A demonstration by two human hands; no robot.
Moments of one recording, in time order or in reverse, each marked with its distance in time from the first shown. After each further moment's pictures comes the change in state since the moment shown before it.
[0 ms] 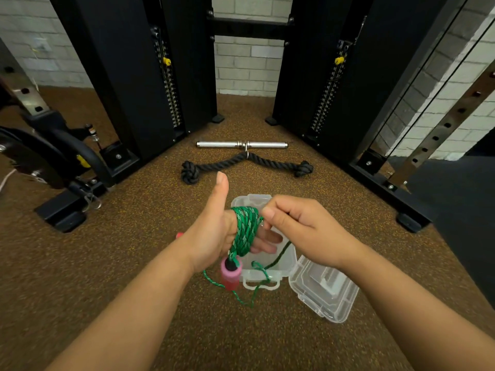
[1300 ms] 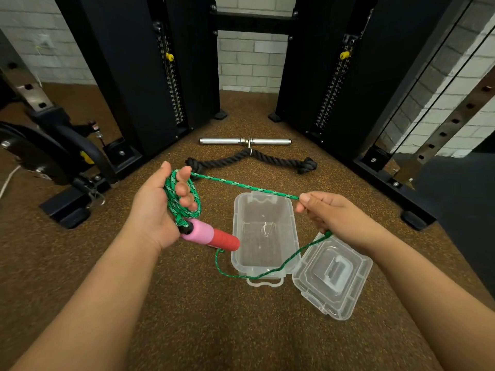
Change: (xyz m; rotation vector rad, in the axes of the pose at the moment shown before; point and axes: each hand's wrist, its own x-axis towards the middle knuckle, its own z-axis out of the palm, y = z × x) left_hand -0.012 0.006 -0.059 -0.726 0.582 0.273; right_hand -0.004 0.054 -0.028 0.246 0.011 0.425
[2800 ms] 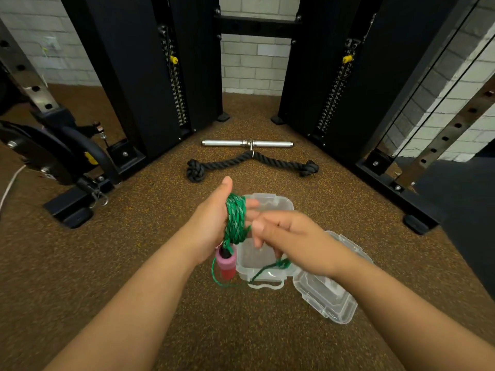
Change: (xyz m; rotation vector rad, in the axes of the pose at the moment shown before) left_hand -0.011 -0.039 0.028 0.581 -0.316 -0.178; right_hand -0.016 -0.039 0.062 -0.025 -0.248 -0.256
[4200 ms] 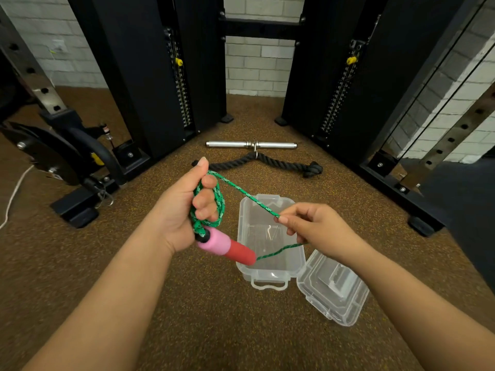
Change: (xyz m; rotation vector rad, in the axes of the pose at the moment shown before) left_hand -0.011 0.023 -0.035 -0.379 0.068 0.132; right_hand 0.005 0.035 -0.027 -0.074 0.295 0.298
